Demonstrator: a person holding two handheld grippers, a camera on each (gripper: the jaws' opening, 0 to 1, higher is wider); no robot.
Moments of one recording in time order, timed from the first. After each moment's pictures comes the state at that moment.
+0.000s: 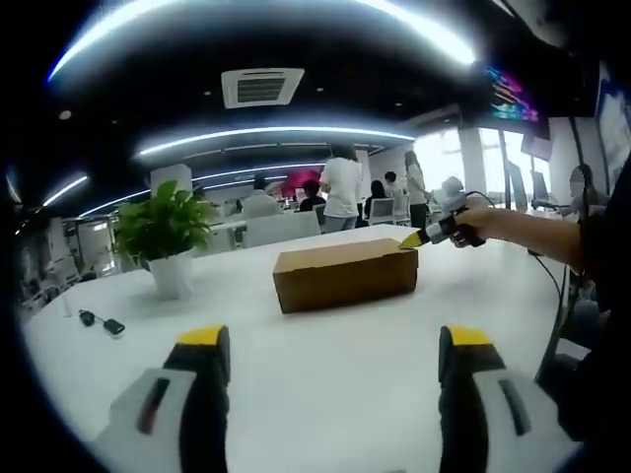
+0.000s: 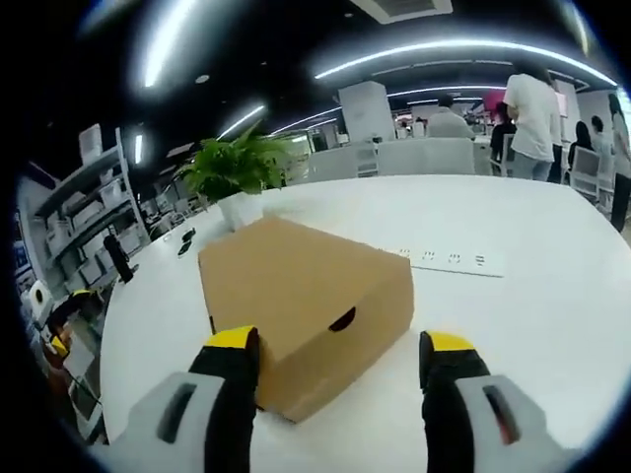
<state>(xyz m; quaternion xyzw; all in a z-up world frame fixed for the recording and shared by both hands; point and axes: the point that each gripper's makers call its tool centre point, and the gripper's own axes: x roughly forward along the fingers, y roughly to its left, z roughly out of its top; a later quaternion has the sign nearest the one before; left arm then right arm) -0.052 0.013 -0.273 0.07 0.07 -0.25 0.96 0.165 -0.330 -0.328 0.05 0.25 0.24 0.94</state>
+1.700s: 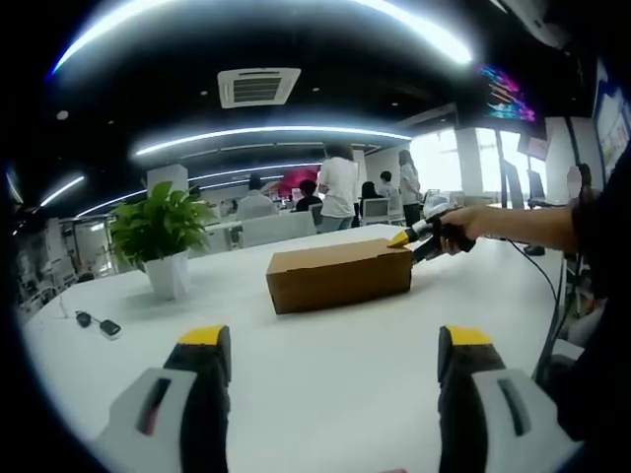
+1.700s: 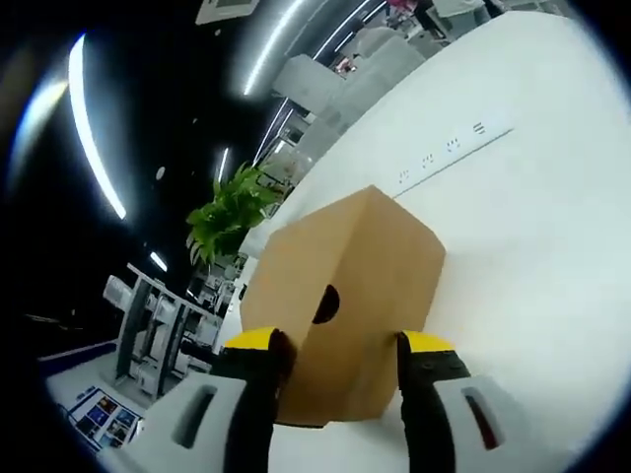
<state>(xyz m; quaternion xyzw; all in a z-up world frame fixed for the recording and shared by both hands) -0.056 0.006 -0.274 0.06 0.08 -0.26 0.96 0.157 -0.307 -0.348 0.36 0.36 0.27 0.82</state>
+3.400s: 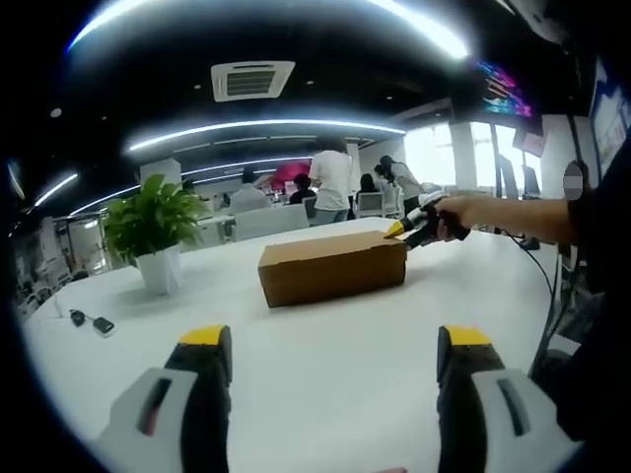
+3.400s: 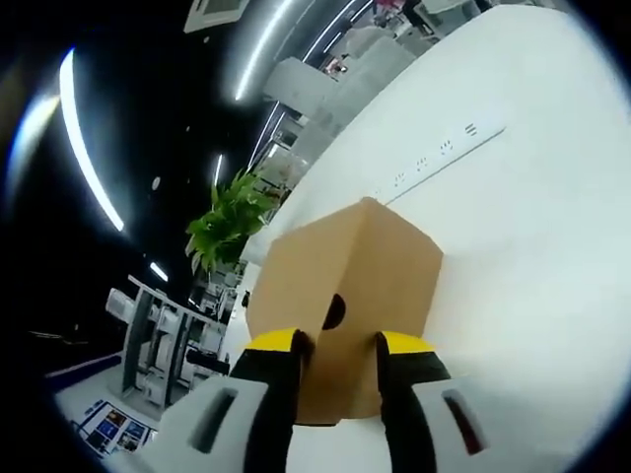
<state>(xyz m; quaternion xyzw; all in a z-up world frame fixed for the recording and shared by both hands) -0.055 -0.002 -0.283 0.07 0.10 -0.27 0.95 0.156 -0.316 -0.339 0.38 0.37 0.26 0.81</state>
